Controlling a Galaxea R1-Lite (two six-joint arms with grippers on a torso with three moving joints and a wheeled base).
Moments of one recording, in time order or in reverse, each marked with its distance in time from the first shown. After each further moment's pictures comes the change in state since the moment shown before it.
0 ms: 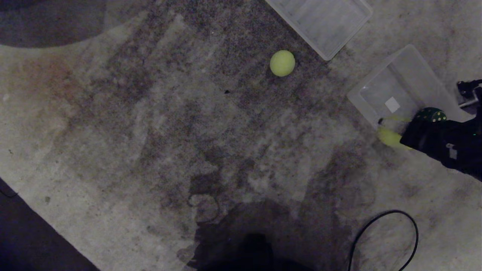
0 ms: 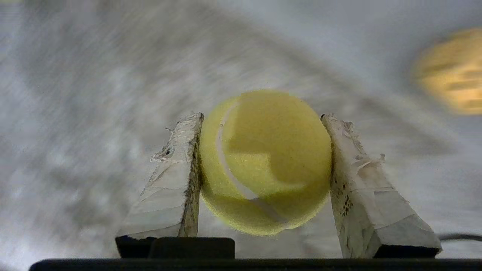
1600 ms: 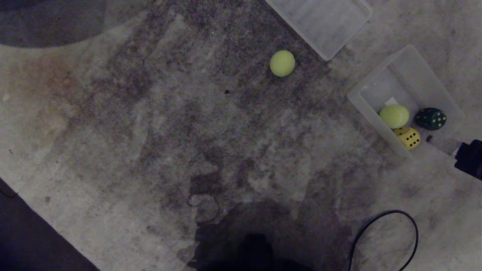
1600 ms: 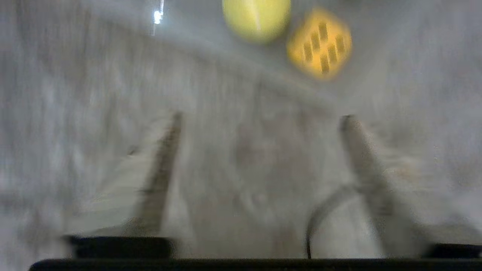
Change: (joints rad) left arm 0.000 0.000 0.000 0.000 0.000 0.000; right arm -0.196 -0.261 0.176 0.141 0.017 0.004
